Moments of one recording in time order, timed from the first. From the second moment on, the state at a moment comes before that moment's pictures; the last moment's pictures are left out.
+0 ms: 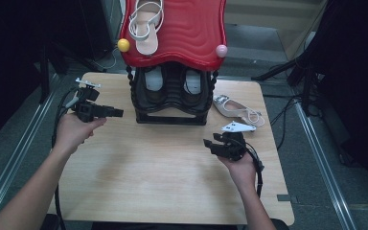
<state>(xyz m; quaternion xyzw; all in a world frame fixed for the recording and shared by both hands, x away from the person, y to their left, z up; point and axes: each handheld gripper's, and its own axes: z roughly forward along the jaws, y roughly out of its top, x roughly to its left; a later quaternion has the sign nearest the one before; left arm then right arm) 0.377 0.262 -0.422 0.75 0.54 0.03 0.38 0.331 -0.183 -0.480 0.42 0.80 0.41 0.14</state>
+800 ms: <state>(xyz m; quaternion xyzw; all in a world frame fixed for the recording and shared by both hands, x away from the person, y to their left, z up) 0.339 0.247 -0.479 0.77 0.52 0.02 0.37 0.334 -0.191 -0.478 0.43 0.79 0.42 0.13</state>
